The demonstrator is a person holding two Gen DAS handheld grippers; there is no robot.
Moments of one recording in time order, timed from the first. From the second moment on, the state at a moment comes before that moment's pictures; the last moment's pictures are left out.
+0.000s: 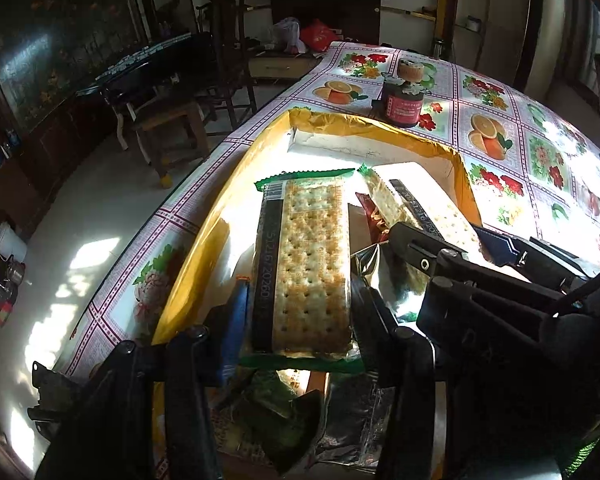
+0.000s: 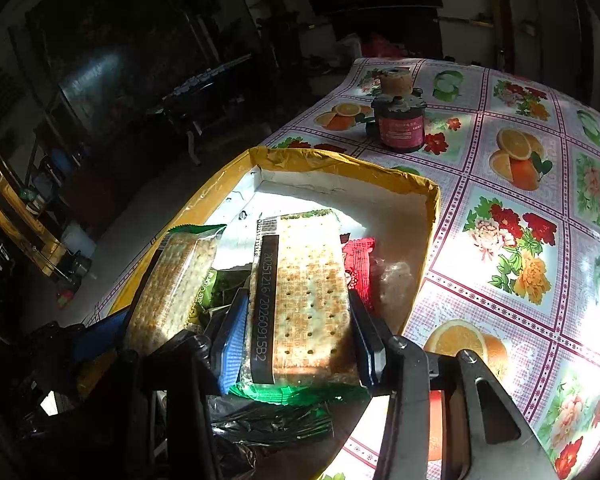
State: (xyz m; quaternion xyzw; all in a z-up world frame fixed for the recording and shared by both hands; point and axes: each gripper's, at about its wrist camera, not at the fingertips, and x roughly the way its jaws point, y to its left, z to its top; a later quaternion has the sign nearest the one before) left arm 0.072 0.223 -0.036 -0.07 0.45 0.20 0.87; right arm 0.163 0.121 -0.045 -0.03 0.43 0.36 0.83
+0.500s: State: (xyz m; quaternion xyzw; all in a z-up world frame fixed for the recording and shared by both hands) left arm 0.056 0.225 -0.028 -0.09 0.46 0.21 0.86; right arm 0.152 0.105 -0.026 -0.01 0.41 0.37 0.83
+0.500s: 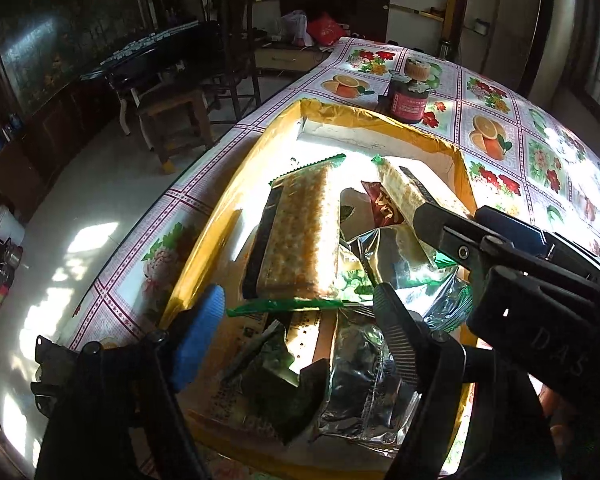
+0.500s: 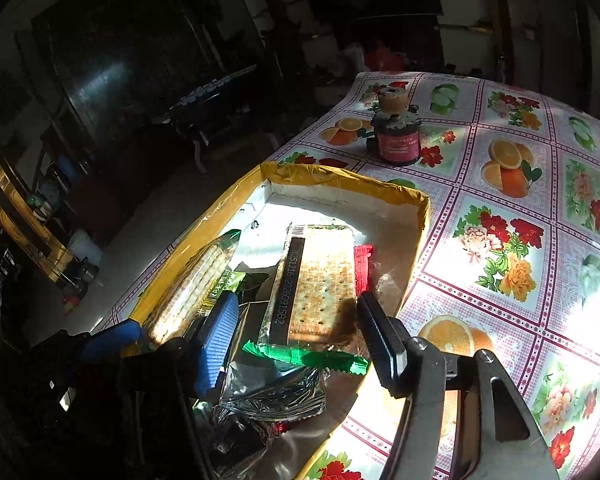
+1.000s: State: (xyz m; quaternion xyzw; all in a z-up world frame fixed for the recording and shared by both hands) left arm 0.043 0.189 -0.009 -0.09 0.44 0.18 0.88; right arm 0.123 0.024 -0.016 0.05 0.40 0.34 0.85
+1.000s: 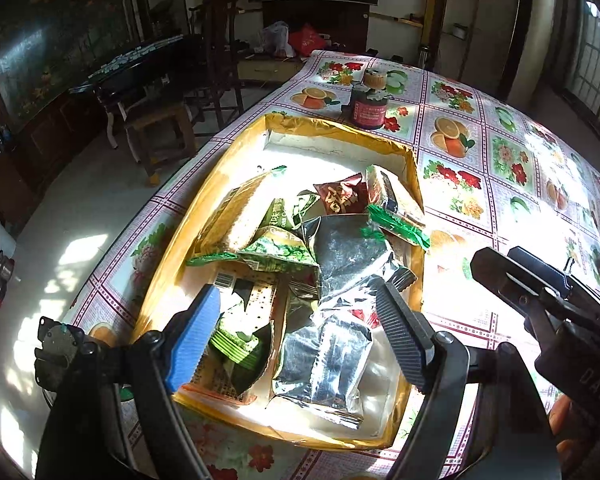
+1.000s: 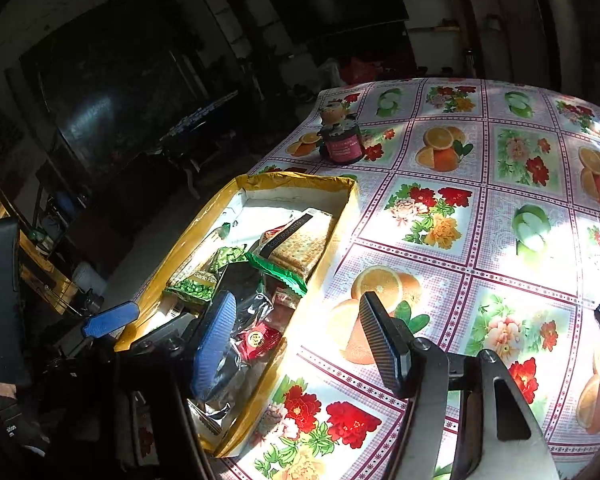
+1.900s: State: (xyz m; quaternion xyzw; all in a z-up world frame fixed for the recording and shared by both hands) left arm 0.061 0.072 -0.012 -0.03 0.47 0.07 0.88; right arm 0.122 -0.302 -0.035 0.24 0.30 -0.07 0.92
